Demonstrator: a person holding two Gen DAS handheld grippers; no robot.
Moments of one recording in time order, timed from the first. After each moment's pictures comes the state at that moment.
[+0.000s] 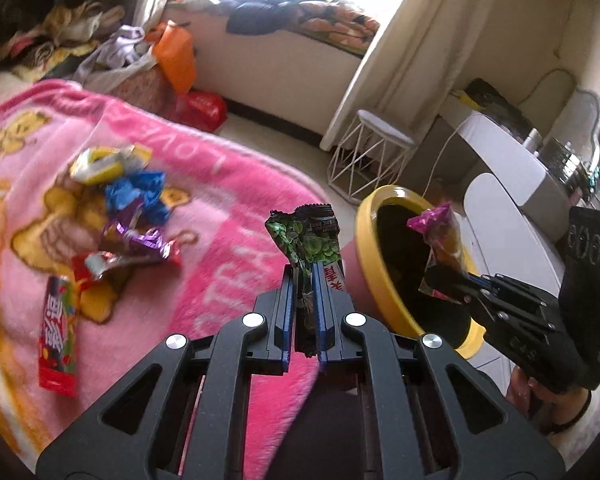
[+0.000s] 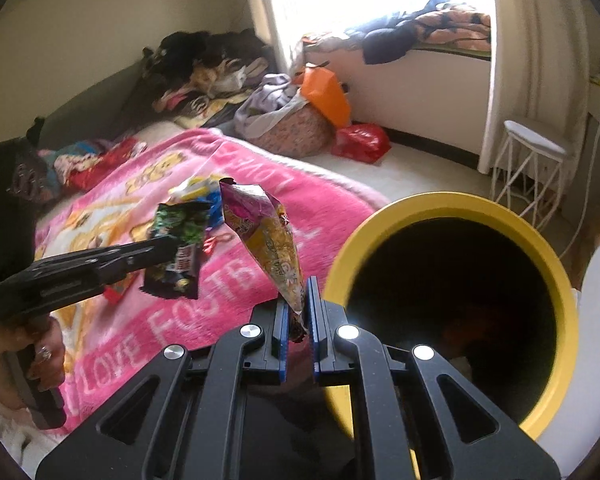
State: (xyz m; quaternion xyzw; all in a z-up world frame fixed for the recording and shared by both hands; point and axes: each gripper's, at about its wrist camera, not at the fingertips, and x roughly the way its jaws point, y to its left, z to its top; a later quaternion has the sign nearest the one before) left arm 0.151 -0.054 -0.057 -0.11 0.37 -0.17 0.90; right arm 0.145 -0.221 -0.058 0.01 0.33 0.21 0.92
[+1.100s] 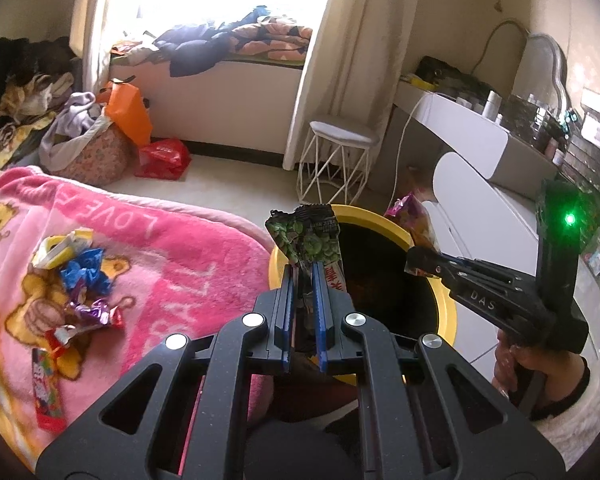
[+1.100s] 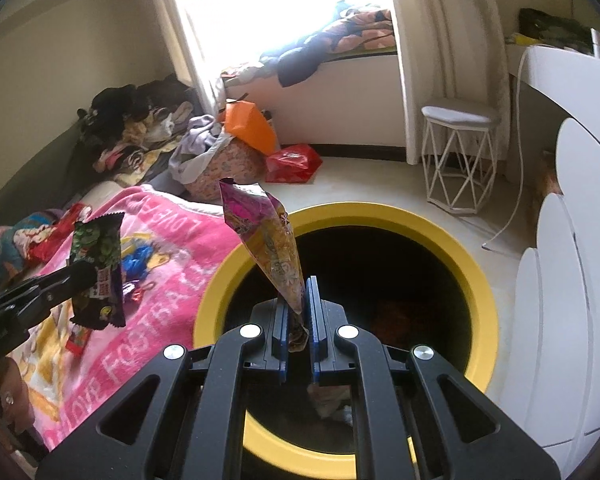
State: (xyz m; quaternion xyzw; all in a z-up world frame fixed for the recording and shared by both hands) left arm 0.141 -0.138 -0.022 -0.01 0.33 -0.22 0.92; right arm 0.141 -0.312 -0.058 0.10 0.31 0.09 0.94
